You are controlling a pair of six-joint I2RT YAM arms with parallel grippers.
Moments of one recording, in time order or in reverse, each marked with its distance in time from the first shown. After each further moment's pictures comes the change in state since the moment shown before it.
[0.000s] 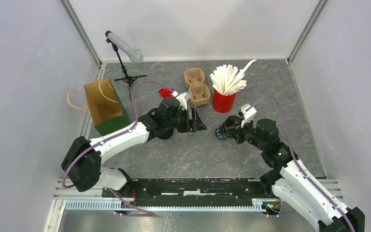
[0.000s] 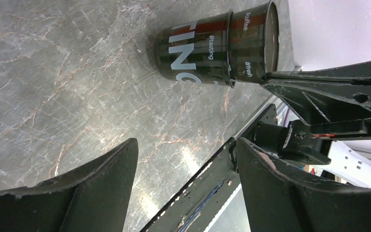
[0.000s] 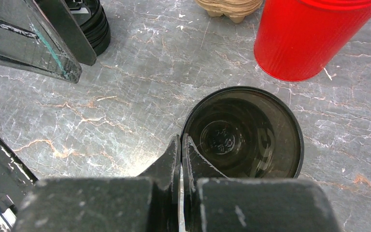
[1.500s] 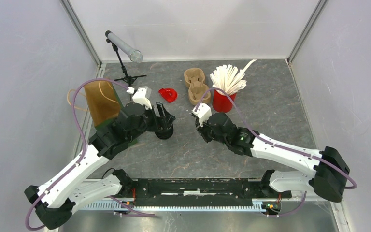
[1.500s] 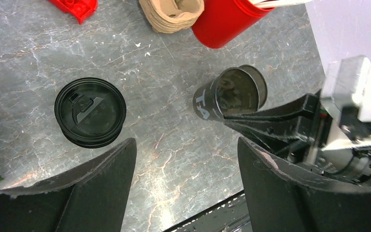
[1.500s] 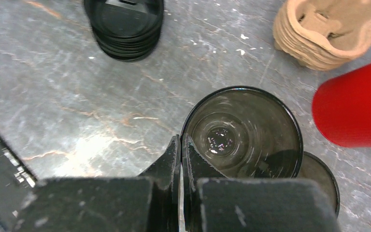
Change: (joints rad) left arm 0.000 -0.520 0.101 -0.497 -0.499 0.137; right arm 0.495 0.542 0.358 0.029 0.370 -0.036
